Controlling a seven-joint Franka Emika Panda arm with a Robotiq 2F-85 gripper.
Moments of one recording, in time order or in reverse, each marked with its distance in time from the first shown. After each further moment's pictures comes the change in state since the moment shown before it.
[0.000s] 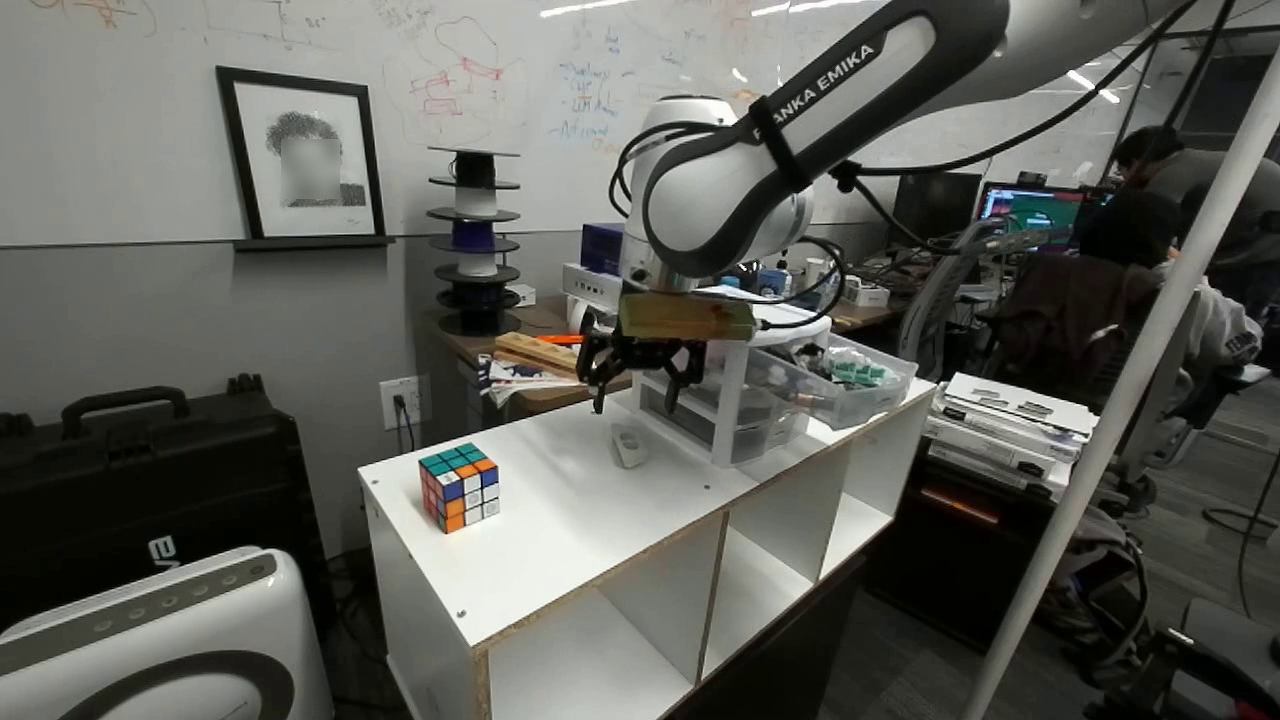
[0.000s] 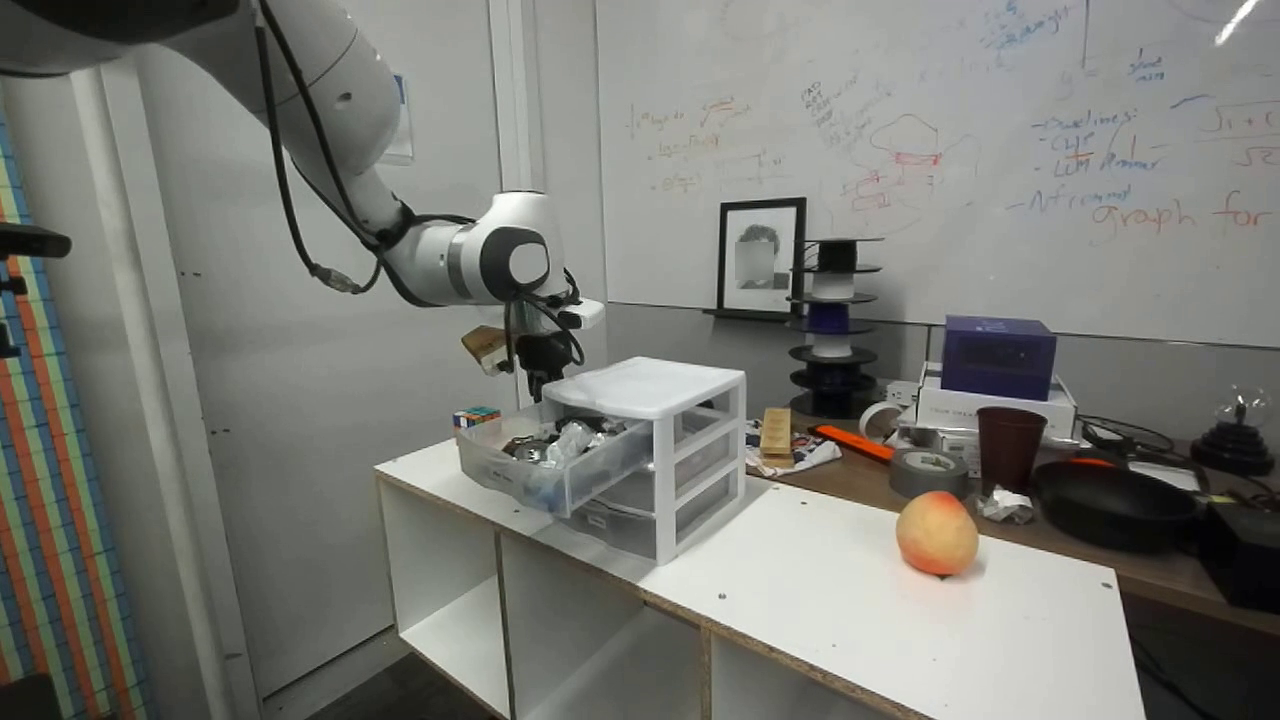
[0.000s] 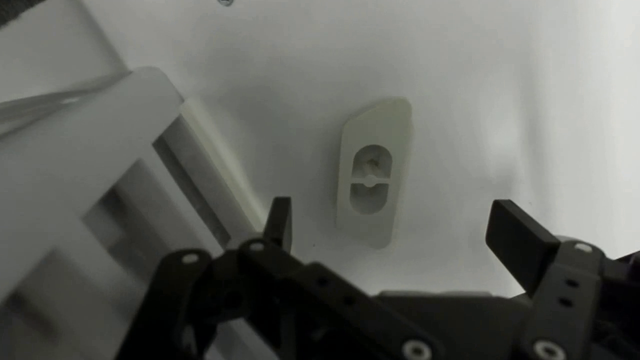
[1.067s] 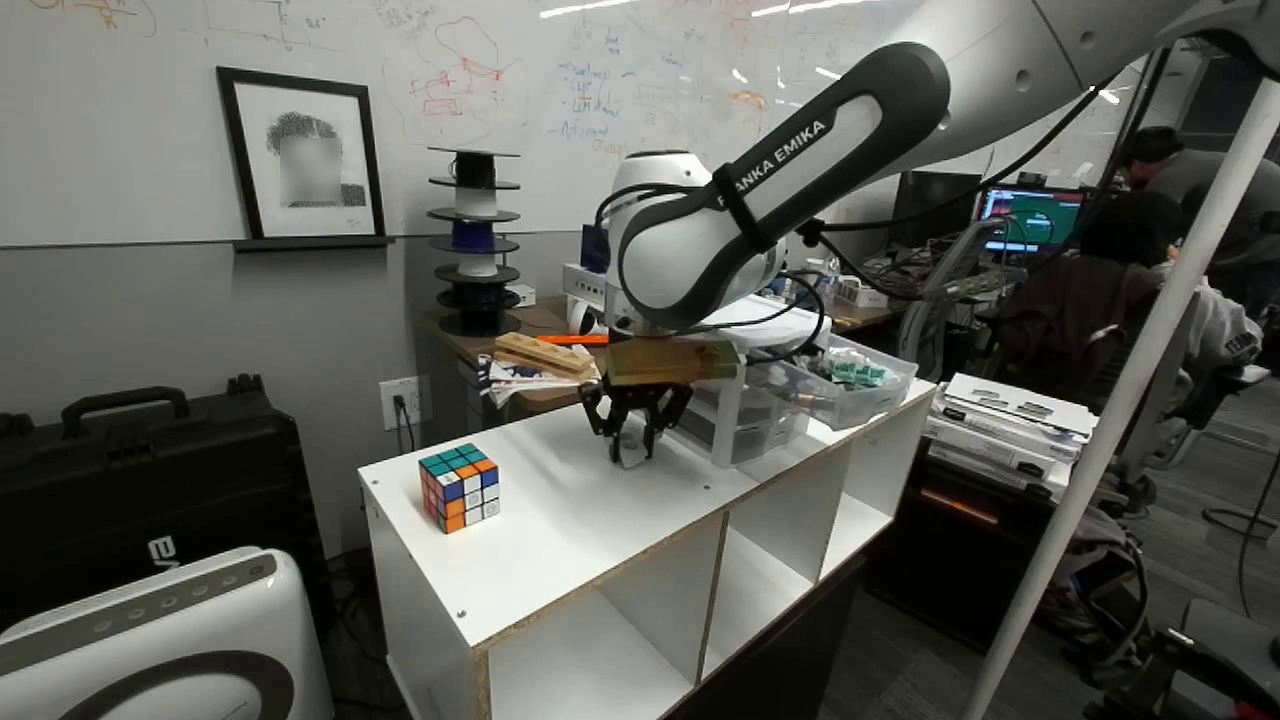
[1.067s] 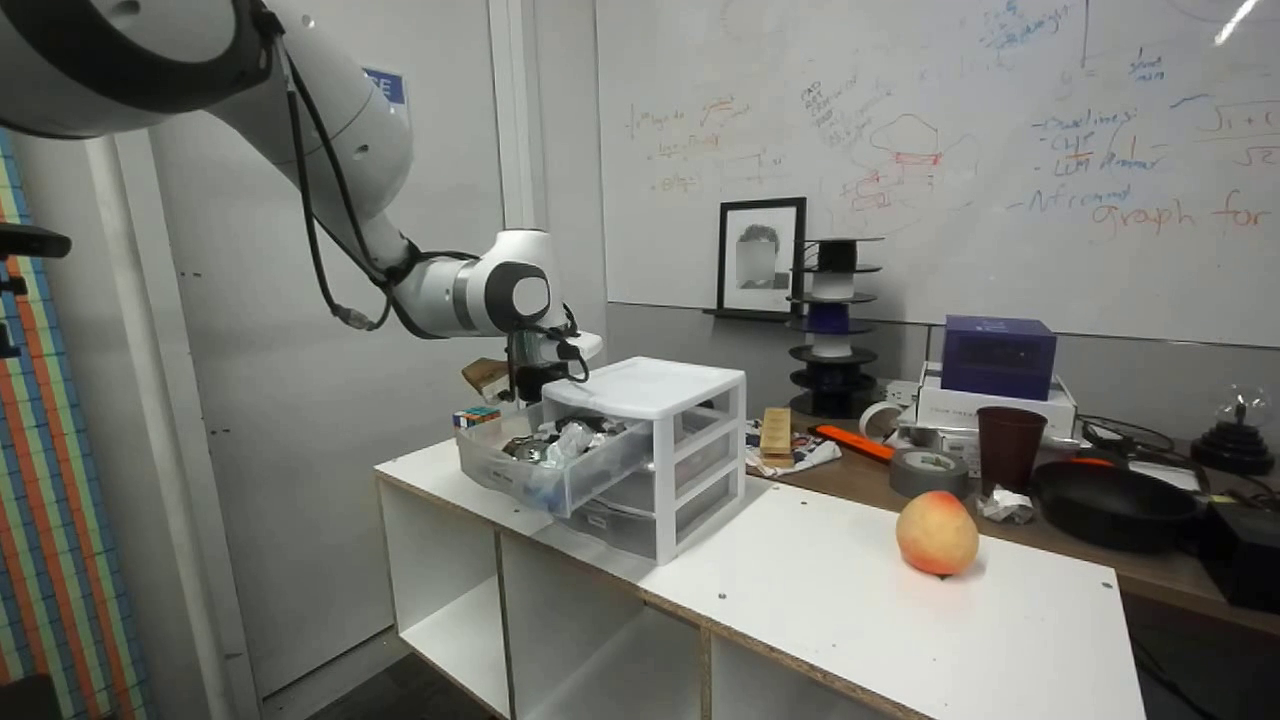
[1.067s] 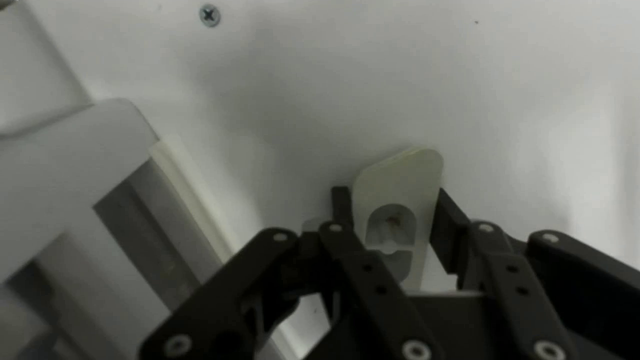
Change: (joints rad) arm 0.050 0.113 -0.043 0.085 -0.001 -0.046 0.002
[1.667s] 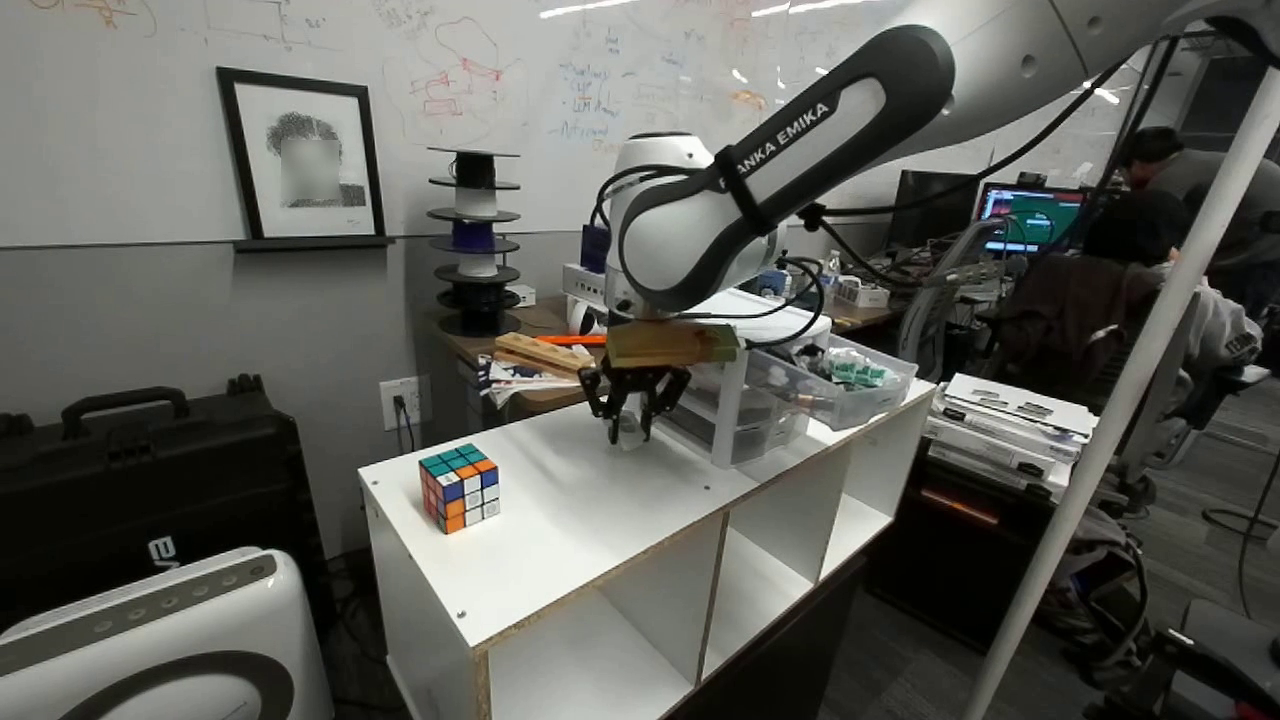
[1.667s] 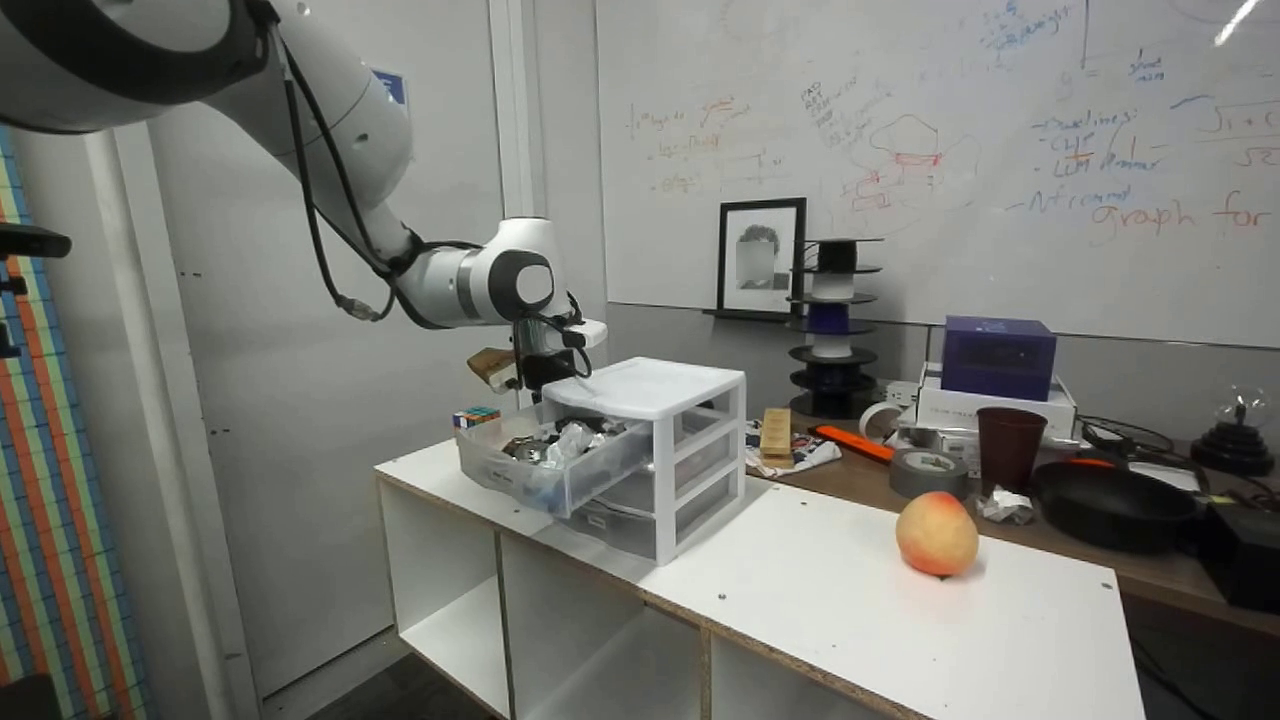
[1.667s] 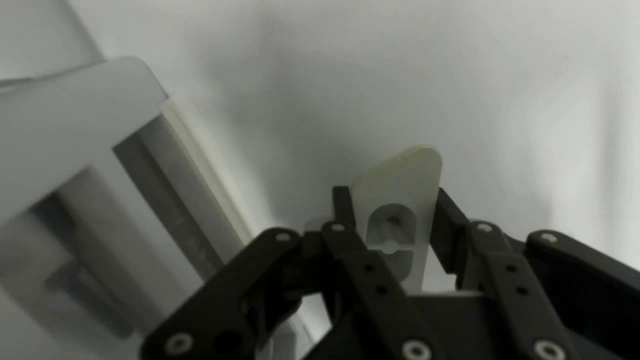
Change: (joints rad) arm 0.004 -0.016 -0.013 0.015 -0.001 -0.005 -0.014
